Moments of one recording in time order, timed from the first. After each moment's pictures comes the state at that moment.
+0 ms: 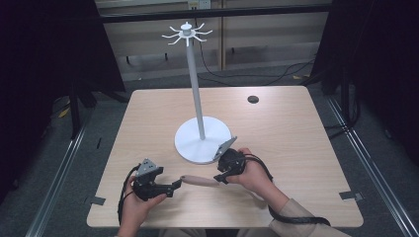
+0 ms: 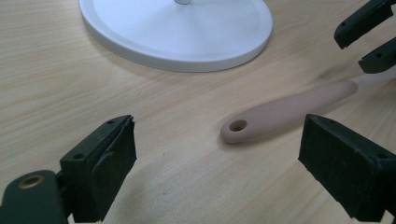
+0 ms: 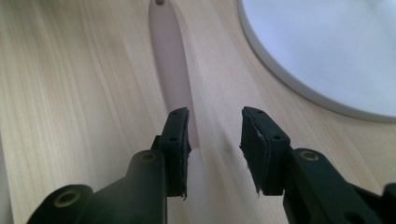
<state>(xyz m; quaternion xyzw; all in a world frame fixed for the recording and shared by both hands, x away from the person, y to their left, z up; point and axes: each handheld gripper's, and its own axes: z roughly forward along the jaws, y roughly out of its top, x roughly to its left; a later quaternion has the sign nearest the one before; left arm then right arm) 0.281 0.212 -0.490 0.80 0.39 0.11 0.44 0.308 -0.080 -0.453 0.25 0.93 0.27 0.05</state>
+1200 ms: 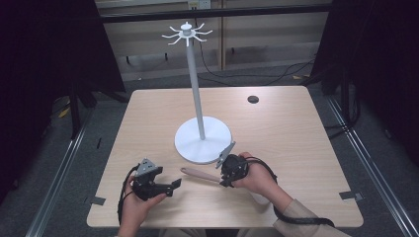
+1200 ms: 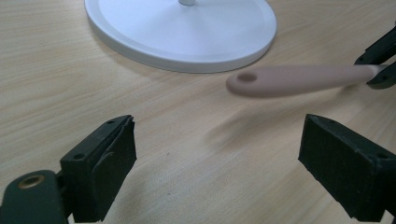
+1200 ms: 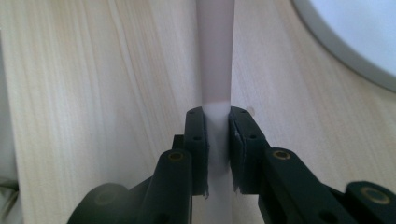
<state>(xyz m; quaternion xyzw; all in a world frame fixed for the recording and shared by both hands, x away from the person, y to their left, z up) 0.282 0.213 -0.491 0.79 0.40 0.11 0.44 0.304 -0.087 -0.462 0.20 0.95 0.24 0.01</state>
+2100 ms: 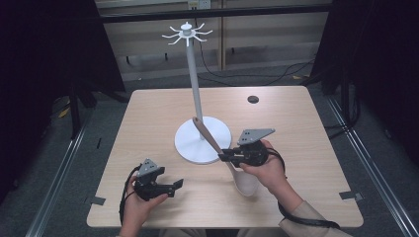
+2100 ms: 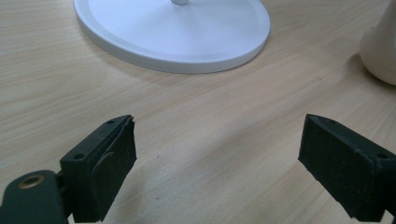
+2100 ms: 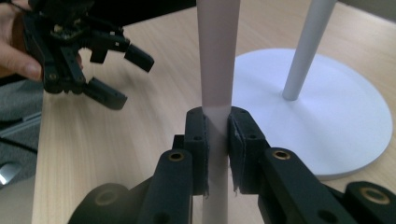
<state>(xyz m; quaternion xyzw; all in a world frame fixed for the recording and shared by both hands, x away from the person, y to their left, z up) 0.281 0.209 -0.492 0.80 0.40 0.11 0.44 0.305 -0.129 -0.424 0.26 0.82 0.50 0.09</state>
